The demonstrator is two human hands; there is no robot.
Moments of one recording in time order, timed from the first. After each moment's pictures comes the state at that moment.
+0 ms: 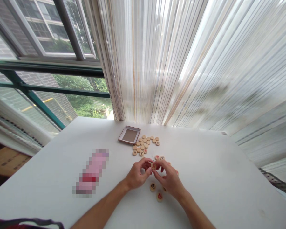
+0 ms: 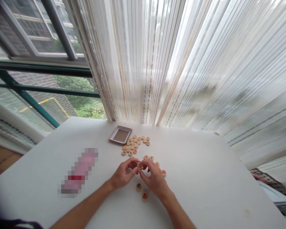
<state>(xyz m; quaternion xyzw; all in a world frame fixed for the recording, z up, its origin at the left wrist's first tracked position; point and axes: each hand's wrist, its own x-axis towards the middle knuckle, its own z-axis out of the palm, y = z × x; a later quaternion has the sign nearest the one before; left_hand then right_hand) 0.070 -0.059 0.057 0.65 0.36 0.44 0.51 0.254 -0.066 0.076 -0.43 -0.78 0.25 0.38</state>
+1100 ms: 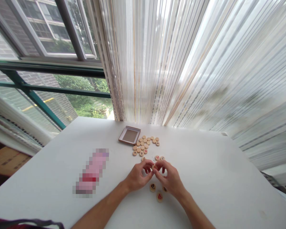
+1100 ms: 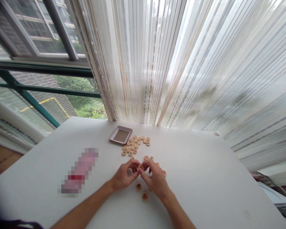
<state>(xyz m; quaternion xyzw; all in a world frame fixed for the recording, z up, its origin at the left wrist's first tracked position) 0.070 -0.063 0.057 0.71 0.37 0.42 0.44 0.257 -0.065 0.071 -0.45 -0.76 0.28 0.38</state>
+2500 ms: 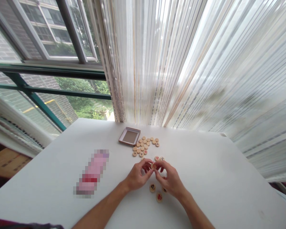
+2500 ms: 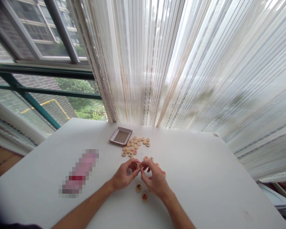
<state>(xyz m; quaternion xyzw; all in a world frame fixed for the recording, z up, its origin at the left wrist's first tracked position) 0.070 -0.061 0.056 0.68 0.38 0.42 0.46 0.259 -0.067 0.078 -0.43 -0.76 0.28 0.39</state>
